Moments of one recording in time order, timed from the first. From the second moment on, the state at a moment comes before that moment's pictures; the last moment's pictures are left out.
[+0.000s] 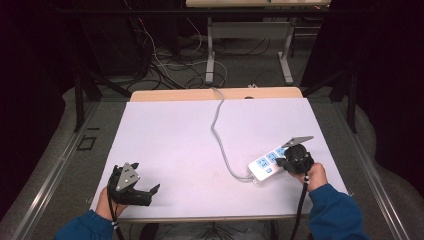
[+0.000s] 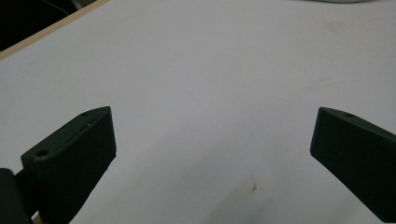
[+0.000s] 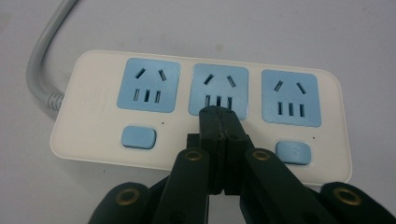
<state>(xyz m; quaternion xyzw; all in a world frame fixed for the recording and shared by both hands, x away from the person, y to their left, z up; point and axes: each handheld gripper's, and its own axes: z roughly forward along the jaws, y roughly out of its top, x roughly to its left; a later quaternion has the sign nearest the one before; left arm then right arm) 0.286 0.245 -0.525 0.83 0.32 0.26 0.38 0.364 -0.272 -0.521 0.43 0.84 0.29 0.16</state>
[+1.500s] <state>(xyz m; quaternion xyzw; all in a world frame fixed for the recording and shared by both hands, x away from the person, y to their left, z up) 0.286 0.245 -0.525 0.83 0.32 0.26 0.38 0.355 -0.269 -0.505 0.42 0.82 0.34 0.18</state>
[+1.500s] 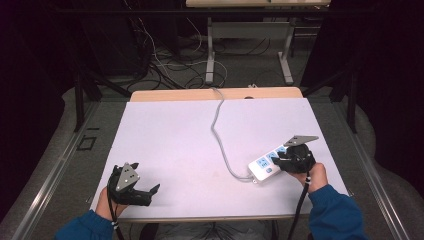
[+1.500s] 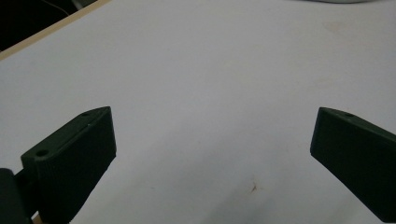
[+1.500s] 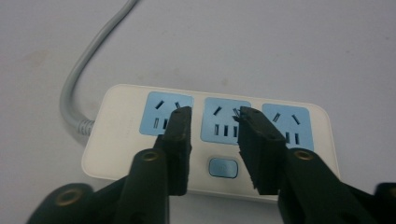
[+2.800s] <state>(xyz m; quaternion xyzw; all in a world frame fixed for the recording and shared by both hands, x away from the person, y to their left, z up) 0.286 0.245 -0.525 0.83 0.32 0.26 0.38 0.303 -0.267 -0.494 0.37 0.82 0.39 0.19</state>
